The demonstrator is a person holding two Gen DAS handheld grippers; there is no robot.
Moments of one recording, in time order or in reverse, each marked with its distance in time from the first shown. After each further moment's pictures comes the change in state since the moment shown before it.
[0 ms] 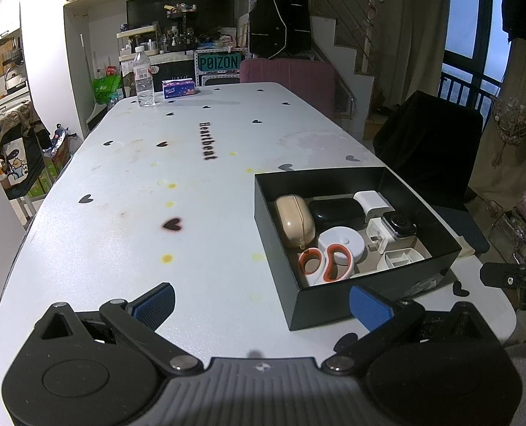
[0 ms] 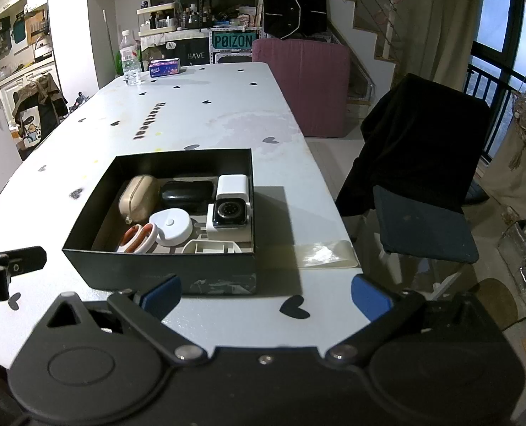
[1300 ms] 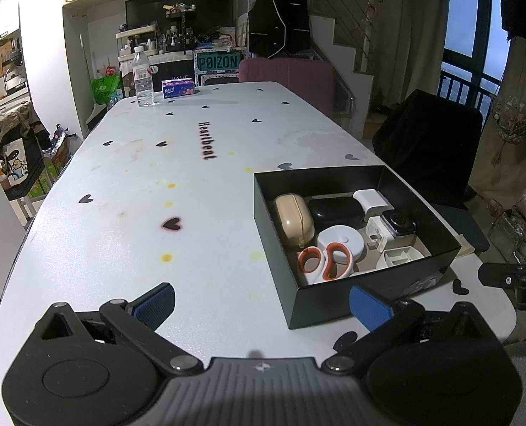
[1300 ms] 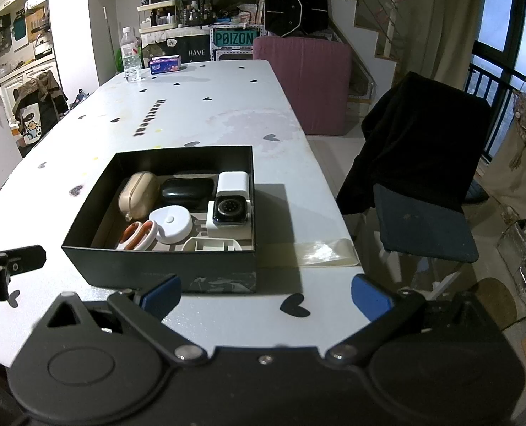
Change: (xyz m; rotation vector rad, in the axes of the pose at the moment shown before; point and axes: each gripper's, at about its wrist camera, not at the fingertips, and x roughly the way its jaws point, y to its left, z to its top) left arm 0.000 -0.001 0.000 0.001 0.003 0.000; right arm 0.000 0.000 -0.001 -0.010 0.009 -0.003
